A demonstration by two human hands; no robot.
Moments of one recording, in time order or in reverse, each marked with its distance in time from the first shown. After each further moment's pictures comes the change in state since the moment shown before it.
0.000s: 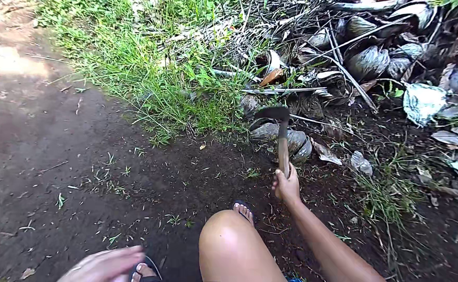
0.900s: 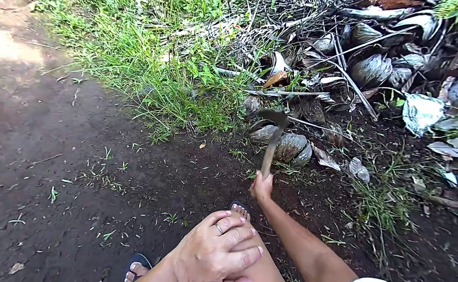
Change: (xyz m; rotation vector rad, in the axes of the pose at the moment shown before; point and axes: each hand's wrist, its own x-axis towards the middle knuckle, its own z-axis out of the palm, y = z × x) left_hand 0.123 -0.029 0.152 0.363 0.035 0.936; right_hand 0.010 0.049 0.076 -0.056 0.030 0.174
